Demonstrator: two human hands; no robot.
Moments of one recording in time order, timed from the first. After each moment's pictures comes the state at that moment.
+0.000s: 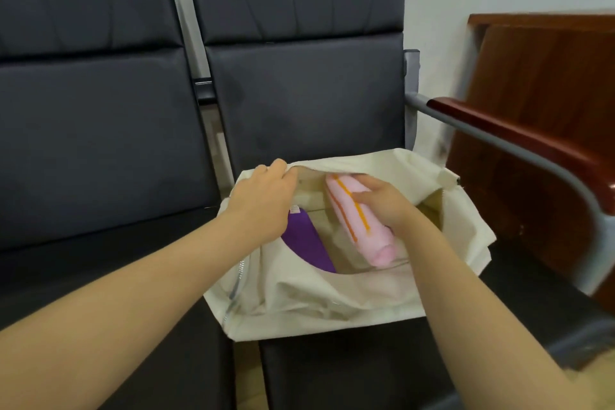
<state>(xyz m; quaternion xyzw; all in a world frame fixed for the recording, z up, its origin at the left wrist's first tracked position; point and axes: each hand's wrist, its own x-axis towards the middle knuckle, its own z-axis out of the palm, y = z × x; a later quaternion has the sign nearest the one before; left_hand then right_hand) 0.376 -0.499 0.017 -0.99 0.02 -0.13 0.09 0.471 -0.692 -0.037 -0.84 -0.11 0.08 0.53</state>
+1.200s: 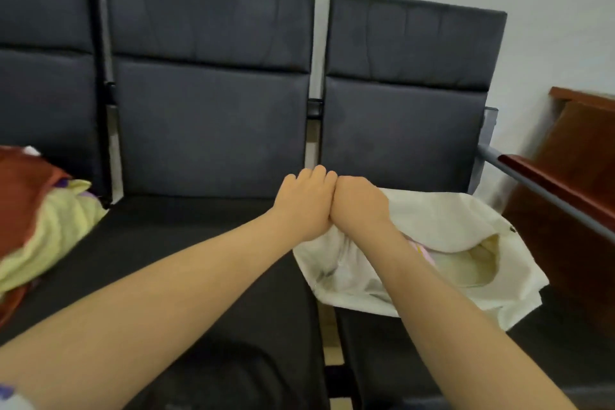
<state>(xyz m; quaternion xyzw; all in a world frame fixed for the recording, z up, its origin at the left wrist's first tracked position) 0.274 -0.420 0.044 -0.98 -0.01 -0.21 0.05 0.314 -0.516 0.059 -0.96 -0.25 -0.10 0.06</state>
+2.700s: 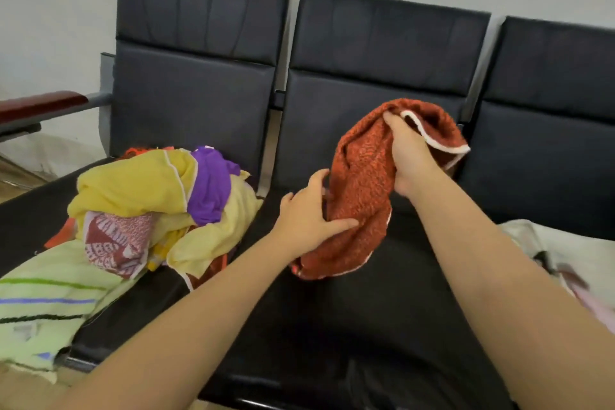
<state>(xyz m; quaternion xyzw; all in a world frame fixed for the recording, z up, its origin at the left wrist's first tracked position) 0.096 -0.177 0.005 -0.90 -0.11 -0.27 -0.33 0.215 -0.271 0.113 -0.61 -0.13 0.17 0.76</state>
